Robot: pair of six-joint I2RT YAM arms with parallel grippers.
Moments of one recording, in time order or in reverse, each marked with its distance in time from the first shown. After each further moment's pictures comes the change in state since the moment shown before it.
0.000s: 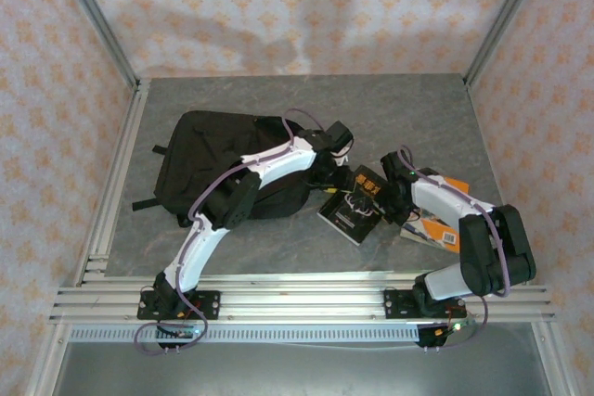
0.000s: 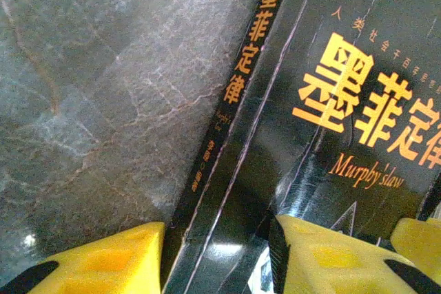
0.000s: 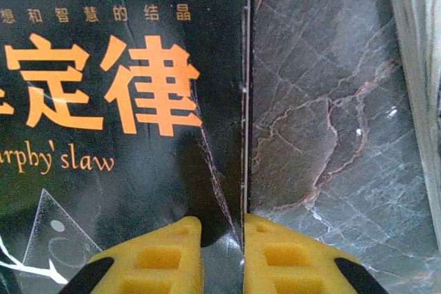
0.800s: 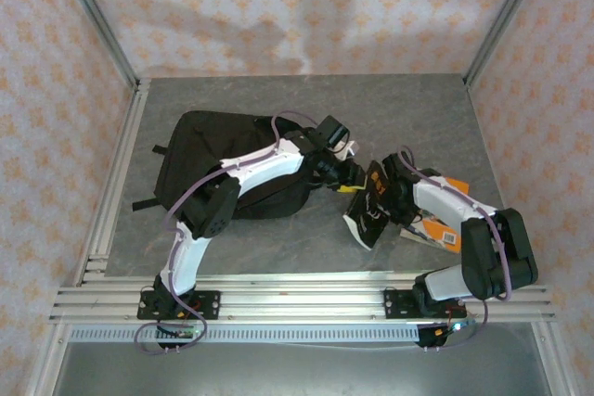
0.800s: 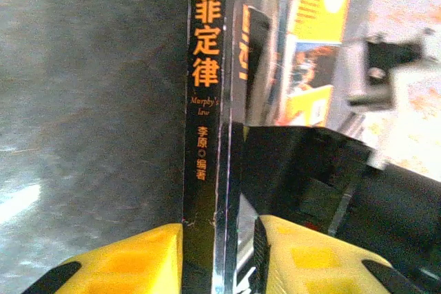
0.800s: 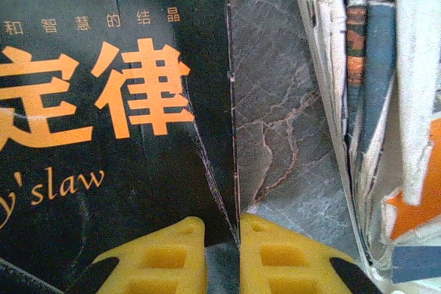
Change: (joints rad) left arm -0.016 -0.202 -0.189 0.255 0.273 -0.181; right arm -0.005 -0.031 -0.003 -0.053 0.092 -0.076
